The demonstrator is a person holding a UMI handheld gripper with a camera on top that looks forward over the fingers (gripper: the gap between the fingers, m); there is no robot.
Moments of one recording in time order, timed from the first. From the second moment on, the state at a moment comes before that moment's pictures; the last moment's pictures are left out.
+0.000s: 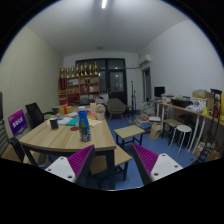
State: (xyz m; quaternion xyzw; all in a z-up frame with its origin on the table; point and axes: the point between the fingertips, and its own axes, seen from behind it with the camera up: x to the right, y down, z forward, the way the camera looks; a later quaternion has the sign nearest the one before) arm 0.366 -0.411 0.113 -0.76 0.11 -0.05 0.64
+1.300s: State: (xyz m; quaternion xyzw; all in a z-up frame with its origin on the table) arm 0.267 -0.031 0.065 -0.73 0.11 -0.07 0.67
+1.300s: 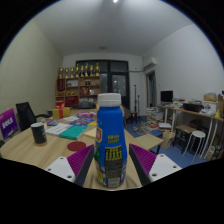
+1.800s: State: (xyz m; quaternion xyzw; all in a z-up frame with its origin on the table) arm 0.263 -0.011 0.063 -0.74 0.10 -0.08 0.66
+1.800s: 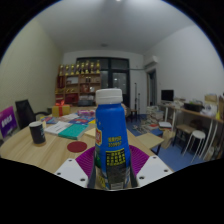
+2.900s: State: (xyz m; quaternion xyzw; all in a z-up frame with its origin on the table) arm 0.051 0.194 0.212 -0.32 -0.56 -0.69 0.31
